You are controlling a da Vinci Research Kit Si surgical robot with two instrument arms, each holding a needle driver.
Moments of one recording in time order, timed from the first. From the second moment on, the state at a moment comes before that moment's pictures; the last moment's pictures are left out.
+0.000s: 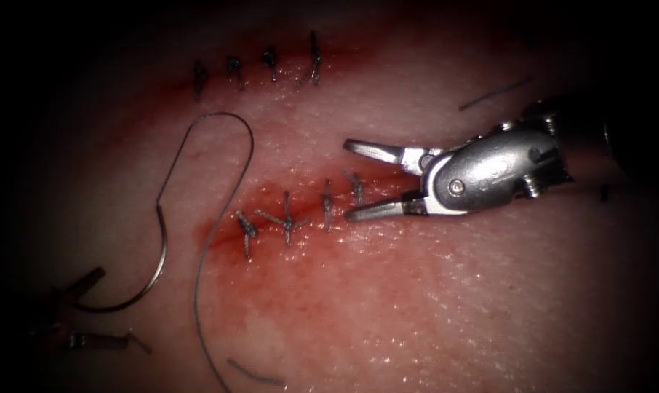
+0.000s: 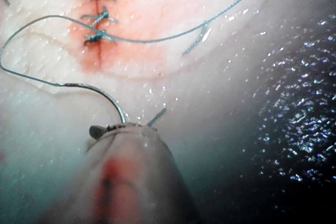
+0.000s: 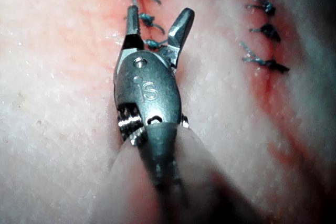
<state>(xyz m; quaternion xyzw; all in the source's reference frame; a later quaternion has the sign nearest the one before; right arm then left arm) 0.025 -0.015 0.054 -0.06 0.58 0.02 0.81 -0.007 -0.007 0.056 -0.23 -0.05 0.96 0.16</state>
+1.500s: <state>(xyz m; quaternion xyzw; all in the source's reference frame) 0.020 -0.011 0.030 0.05 0.53 0.39 0.75 -0.033 0.001 0.048 -0.20 0.12 0.95 0.18</state>
